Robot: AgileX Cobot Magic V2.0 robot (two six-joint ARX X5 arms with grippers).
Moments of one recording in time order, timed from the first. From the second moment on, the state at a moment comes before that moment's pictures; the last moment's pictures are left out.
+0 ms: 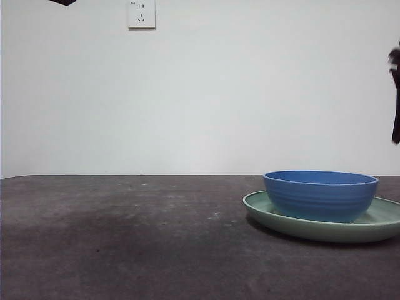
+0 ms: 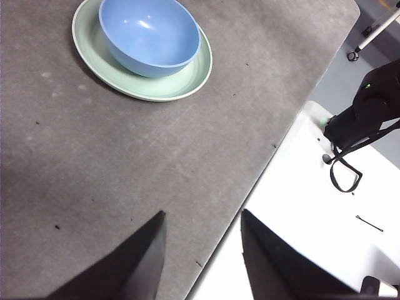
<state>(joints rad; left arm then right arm) -0.59 0.90 0.99 -0.86 0.52 0.02 -0.06 1.27 0.89 -0.66 -0.32 0.10</state>
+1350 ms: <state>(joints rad) -0.59 0.90 0.99 -0.86 0.52 0.03 -0.05 1.60 0.89 -0.44 -0.42 0.09</state>
